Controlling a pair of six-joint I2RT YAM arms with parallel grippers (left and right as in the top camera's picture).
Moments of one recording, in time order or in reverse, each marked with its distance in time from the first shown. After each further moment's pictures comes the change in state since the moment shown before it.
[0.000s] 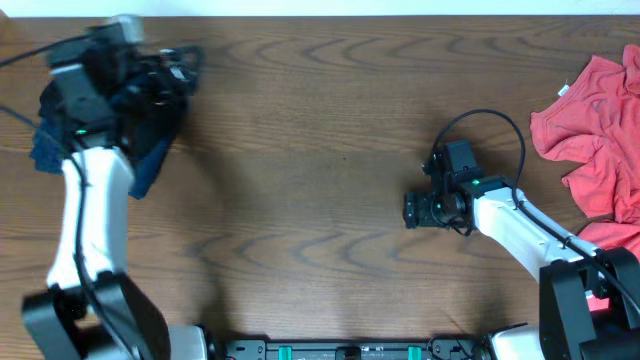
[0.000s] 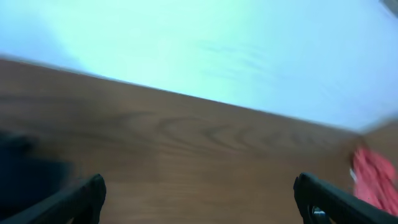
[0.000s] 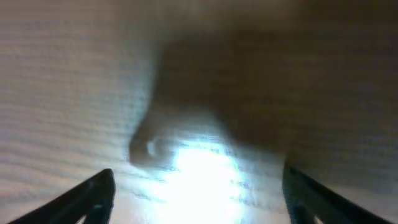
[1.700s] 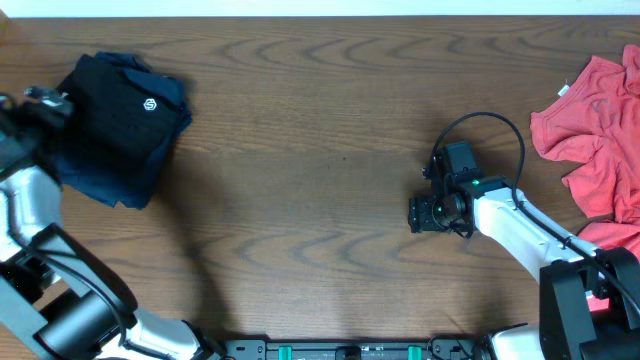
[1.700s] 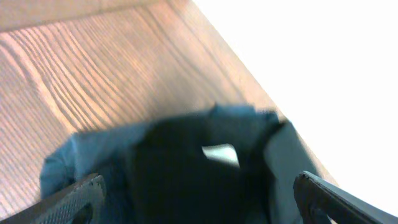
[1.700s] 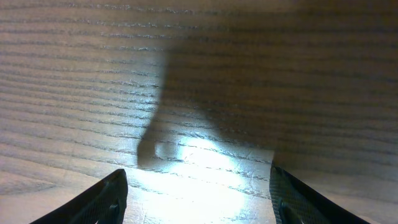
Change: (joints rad) left arm 0.473 0.197 -0.019 0.171 -0.384 -0.257; right arm 0.000 0.001 -0.001 -0.063 0.003 -0.016
